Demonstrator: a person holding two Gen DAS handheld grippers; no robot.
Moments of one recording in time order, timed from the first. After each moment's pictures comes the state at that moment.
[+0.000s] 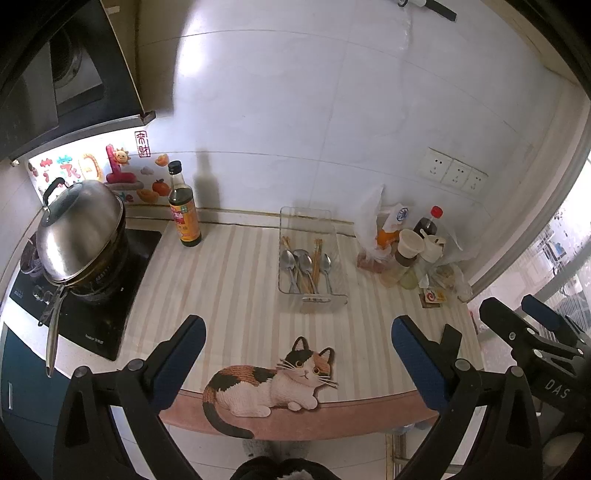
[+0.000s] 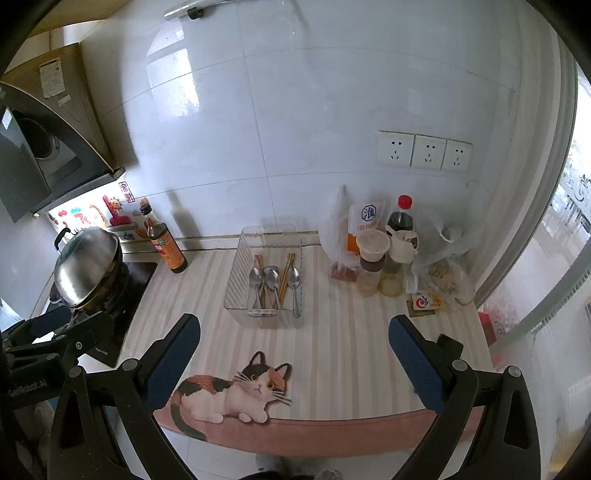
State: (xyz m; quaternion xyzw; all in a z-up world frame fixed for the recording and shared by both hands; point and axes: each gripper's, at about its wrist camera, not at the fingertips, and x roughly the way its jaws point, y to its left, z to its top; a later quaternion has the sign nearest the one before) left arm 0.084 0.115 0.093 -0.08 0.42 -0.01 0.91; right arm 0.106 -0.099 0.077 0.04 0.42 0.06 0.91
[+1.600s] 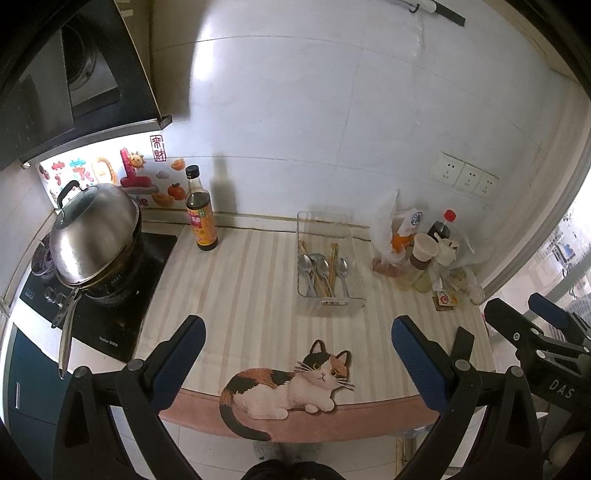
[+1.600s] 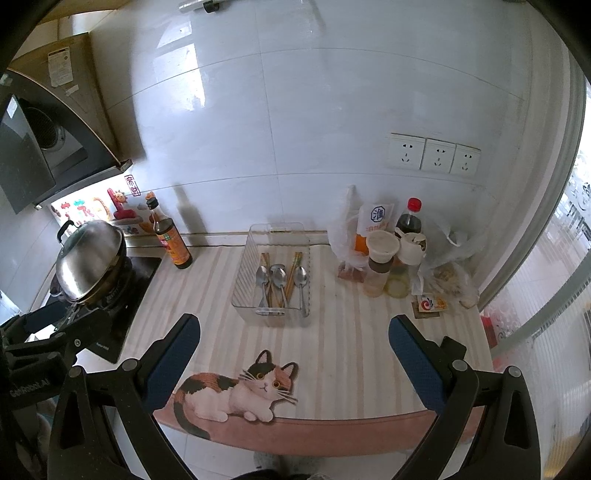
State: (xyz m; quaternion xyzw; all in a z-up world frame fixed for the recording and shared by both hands) left arm 0.079 0.130 0.096 -0.08 0.42 0.02 0.91; right arm 0.108 -0.100 0.078 0.02 0.42 0.09 0.90
